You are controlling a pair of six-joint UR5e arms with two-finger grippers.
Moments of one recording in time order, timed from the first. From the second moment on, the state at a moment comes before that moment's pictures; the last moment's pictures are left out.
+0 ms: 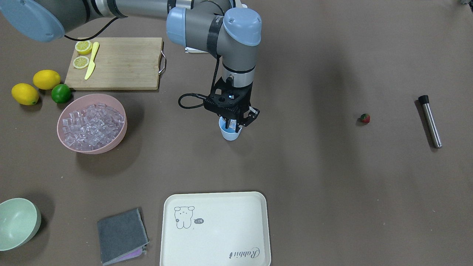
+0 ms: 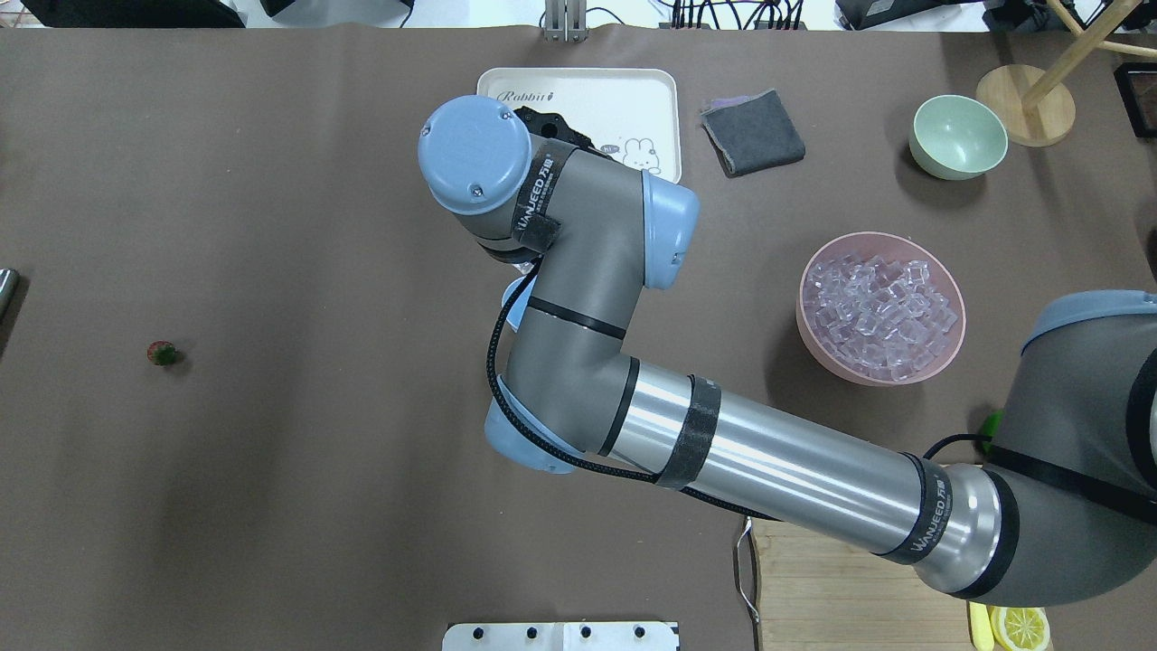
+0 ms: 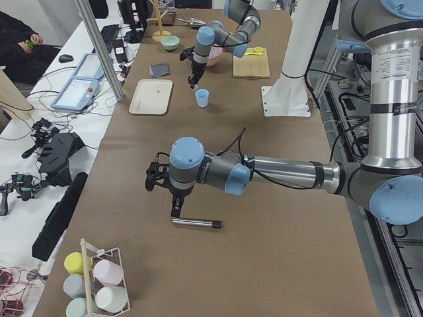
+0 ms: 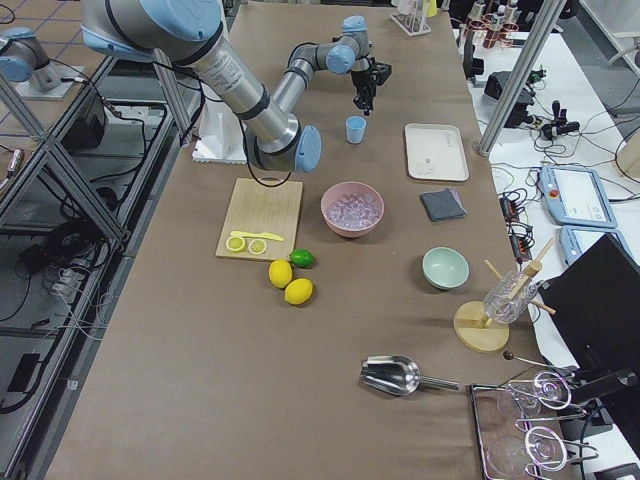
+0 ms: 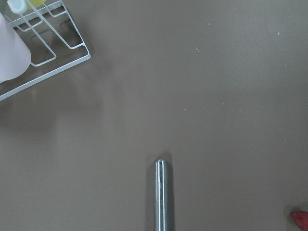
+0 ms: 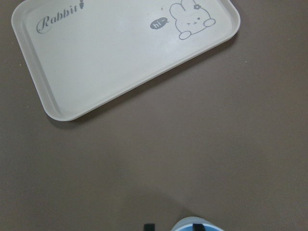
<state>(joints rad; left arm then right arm) -1.57 -1.49 -1.73 -1.82 -2.40 -0.18 0.52 -0.54 1.39 -1.67 1.66 1.69</state>
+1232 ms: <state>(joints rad) -1.57 -1.49 -1.73 -1.82 -2.40 -0.18 0.50 -0.66 1.53 -1.64 1.69 1.66</state>
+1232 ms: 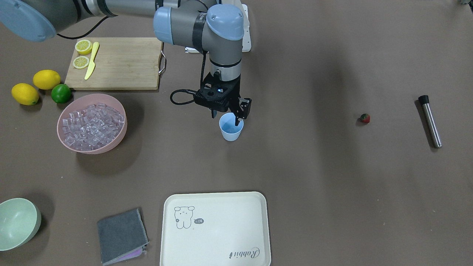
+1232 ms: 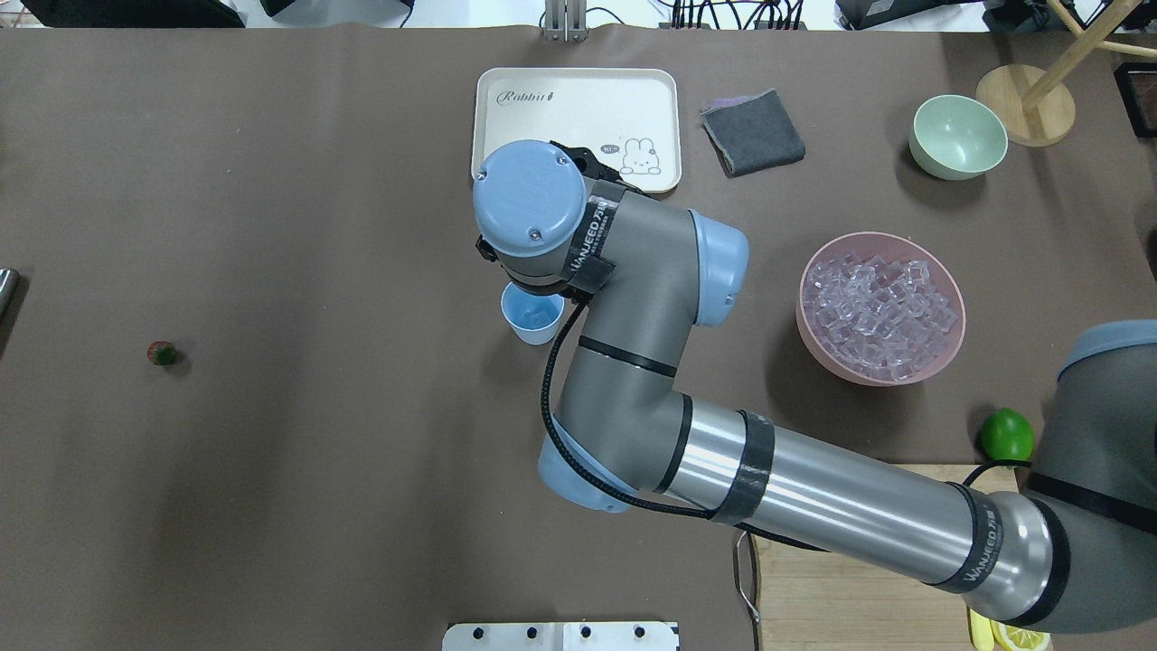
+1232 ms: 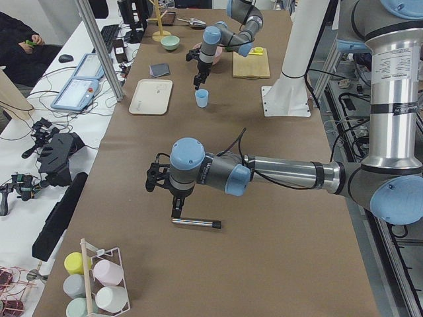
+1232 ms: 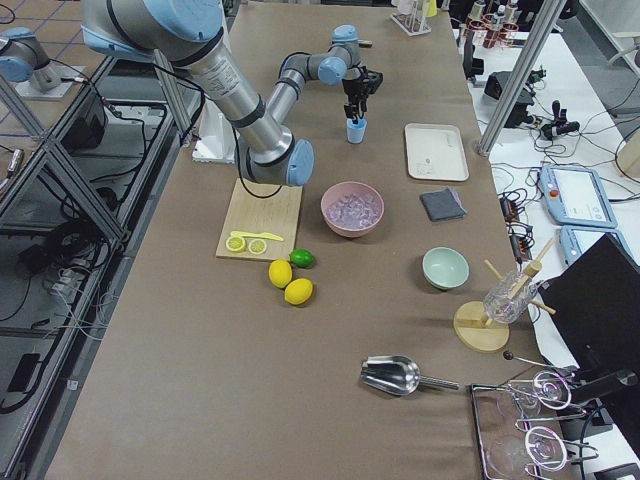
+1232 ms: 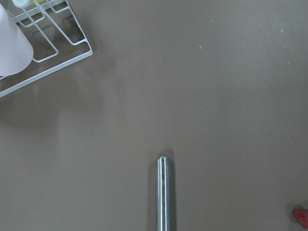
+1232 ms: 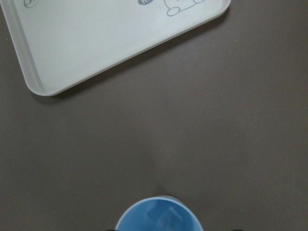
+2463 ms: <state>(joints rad) -1.57 -1.49 -1.75 -1.82 -2.40 -0.19 0.69 -1.26 1.99 -1.65 1.81 1.06</state>
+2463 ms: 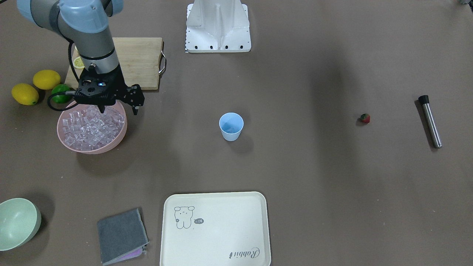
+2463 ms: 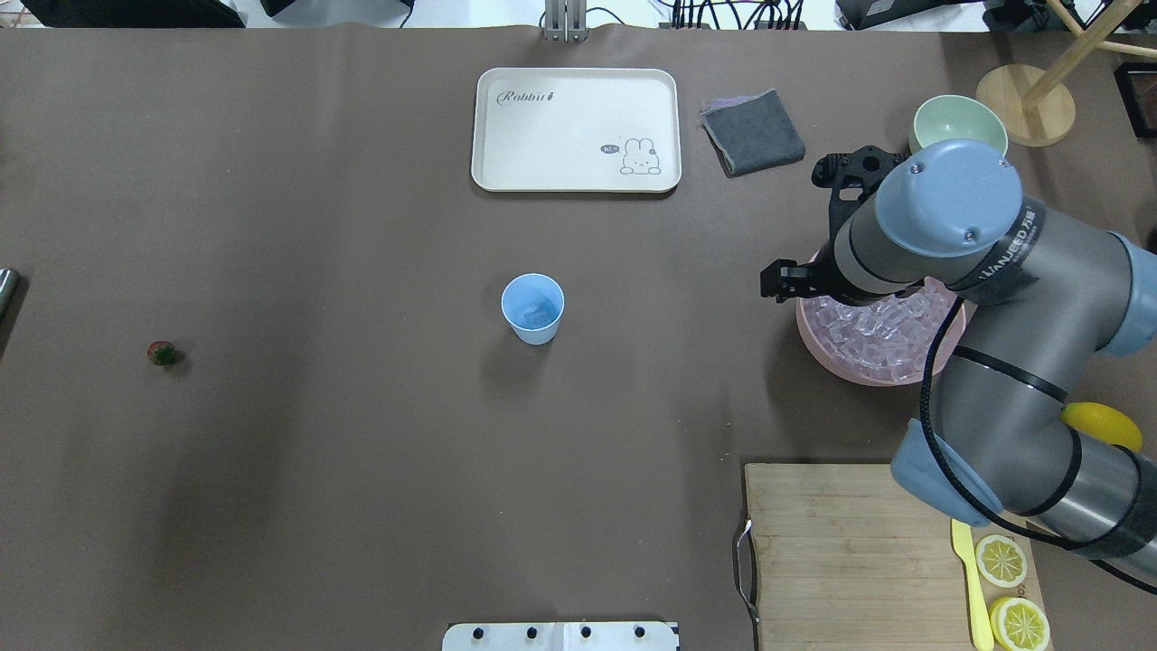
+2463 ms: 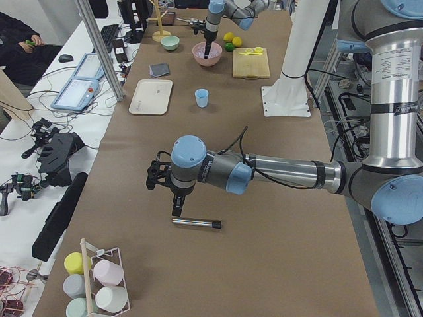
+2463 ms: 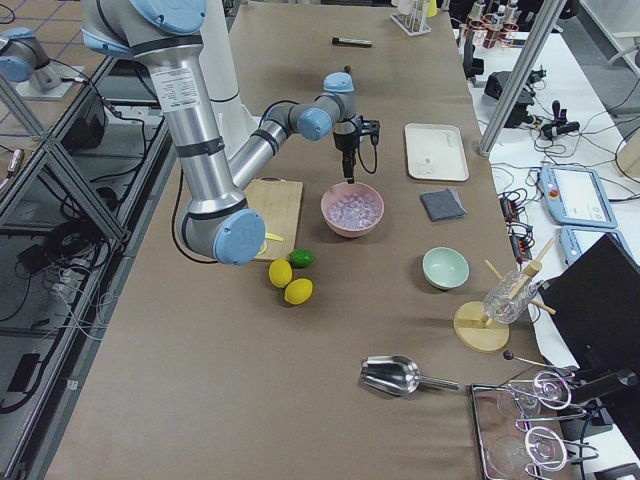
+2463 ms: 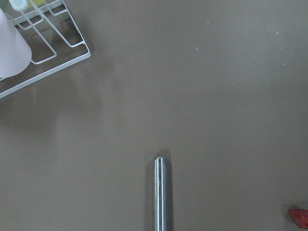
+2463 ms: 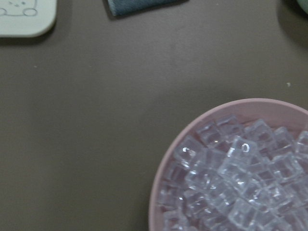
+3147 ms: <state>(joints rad) -1.57 -1.49 -1.76 -1.82 -2.40 -0.19 0.70 -1.39 1.98 -1.65 1.81 0.88</state>
